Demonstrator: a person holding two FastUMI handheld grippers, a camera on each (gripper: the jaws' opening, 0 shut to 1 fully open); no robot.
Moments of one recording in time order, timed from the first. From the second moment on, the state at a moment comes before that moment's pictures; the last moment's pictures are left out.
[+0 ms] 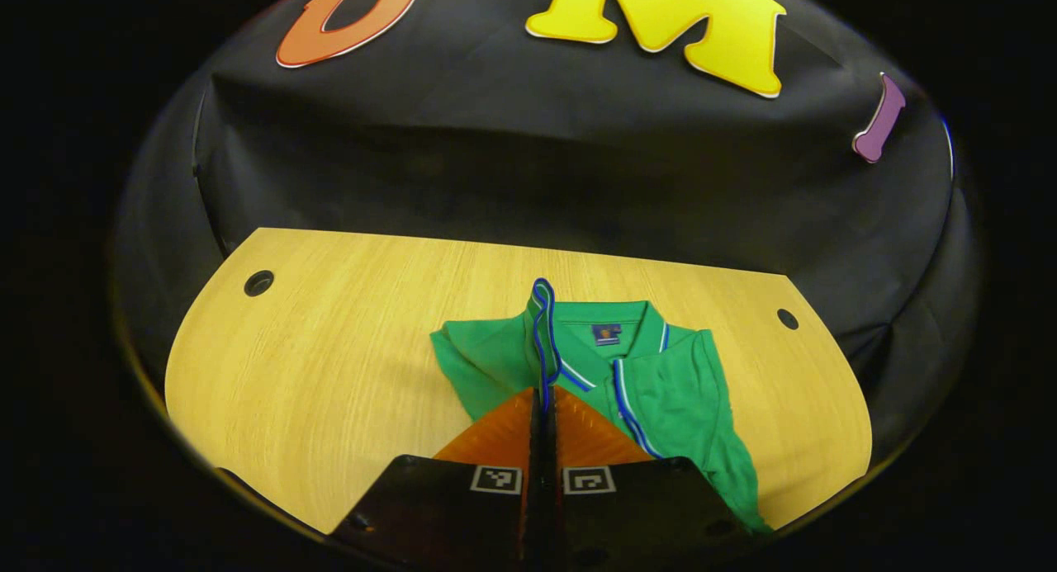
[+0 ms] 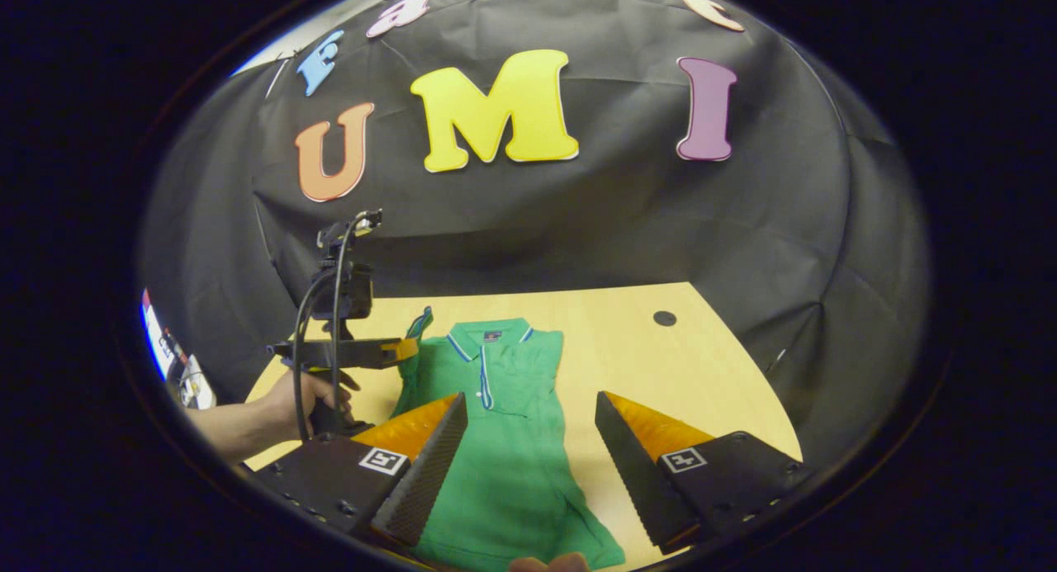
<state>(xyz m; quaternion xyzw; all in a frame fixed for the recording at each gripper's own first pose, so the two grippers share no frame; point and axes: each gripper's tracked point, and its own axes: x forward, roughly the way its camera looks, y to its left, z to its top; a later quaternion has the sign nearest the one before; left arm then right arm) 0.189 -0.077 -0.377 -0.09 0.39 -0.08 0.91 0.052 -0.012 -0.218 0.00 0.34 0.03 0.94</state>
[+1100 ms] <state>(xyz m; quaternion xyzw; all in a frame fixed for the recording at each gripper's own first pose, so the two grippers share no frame) 0.020 0.012 -0.175 -0.07 0.21 0.00 0.97 -0.013 -0.002 -0.165 -0.03 0.25 0.09 0.96</state>
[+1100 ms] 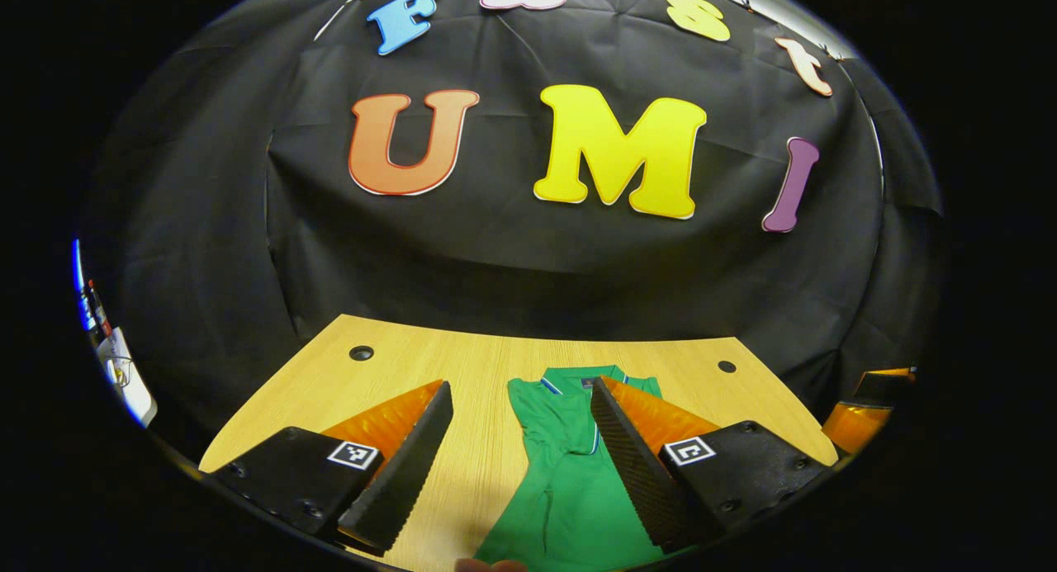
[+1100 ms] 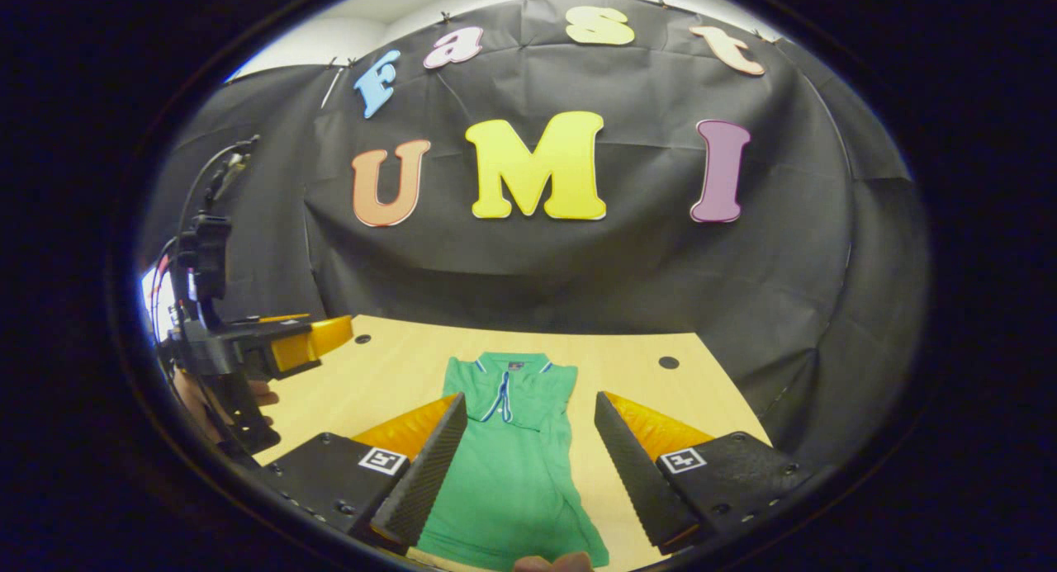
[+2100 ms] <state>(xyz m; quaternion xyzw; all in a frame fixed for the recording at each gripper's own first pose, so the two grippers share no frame) -0.190 0.004 -0.347 -0.04 0.38 -0.06 0.92 -0.154 -0.111 -0.356 -0.07 0.43 0.05 0.90</state>
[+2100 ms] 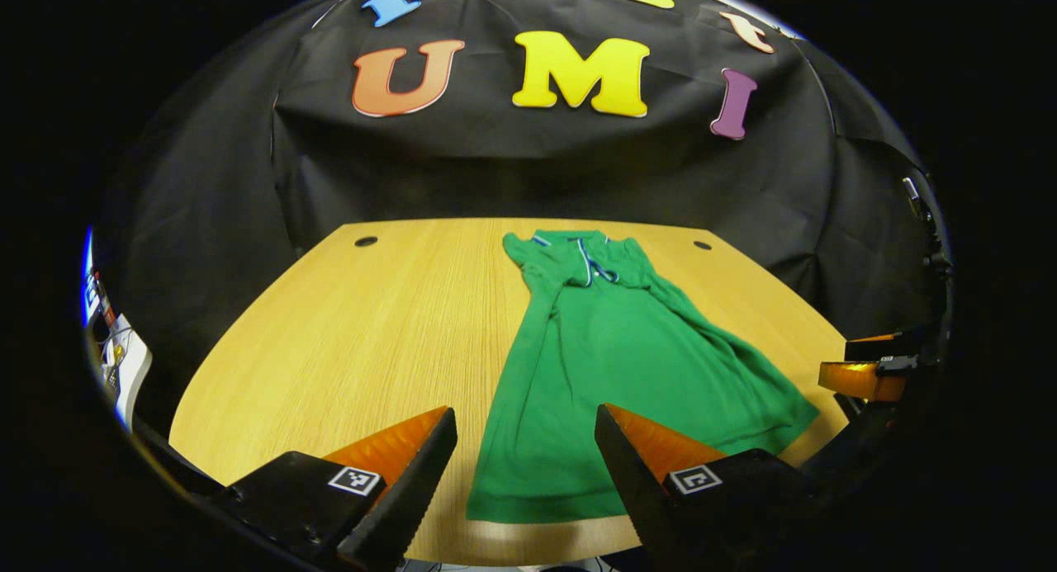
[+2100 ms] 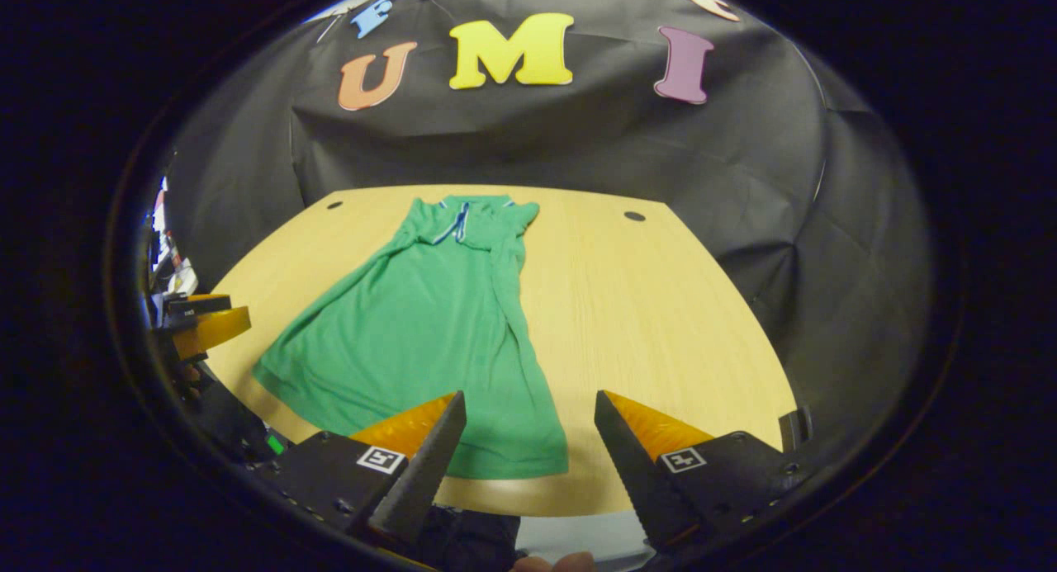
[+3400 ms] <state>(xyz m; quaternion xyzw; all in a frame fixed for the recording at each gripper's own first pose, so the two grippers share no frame) -0.214 -0.008 -0.399 -0.05 0.48 -0.06 0.87 -0.160 -0.099 -0.419 0.01 0.51 0.06 0.86</state>
